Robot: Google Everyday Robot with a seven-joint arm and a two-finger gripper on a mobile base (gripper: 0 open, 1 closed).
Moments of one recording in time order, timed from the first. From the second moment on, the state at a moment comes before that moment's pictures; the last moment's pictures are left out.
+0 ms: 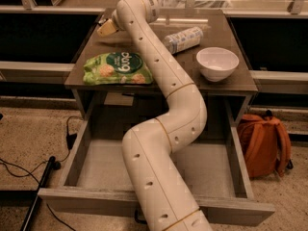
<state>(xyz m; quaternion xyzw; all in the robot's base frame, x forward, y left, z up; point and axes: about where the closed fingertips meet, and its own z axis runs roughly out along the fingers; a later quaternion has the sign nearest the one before) 0.989 0.117 0.864 -0.32 0.78 0.03 0.53</state>
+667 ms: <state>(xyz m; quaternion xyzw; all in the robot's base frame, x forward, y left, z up) 0.988 0.118 0.867 -0.32 0.78 0.03 0.54</state>
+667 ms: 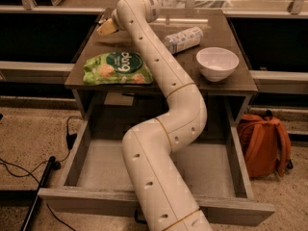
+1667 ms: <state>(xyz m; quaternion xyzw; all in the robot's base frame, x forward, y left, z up) 0.975 0.110 0.889 -0.31 0.78 0.02 0.54</state>
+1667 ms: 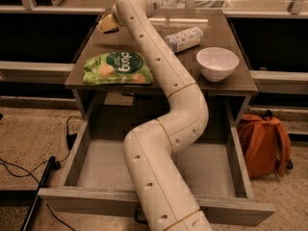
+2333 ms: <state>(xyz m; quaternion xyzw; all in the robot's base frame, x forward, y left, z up) 0.975 0.109 0.875 -0.33 0.80 -0.01 0.51</state>
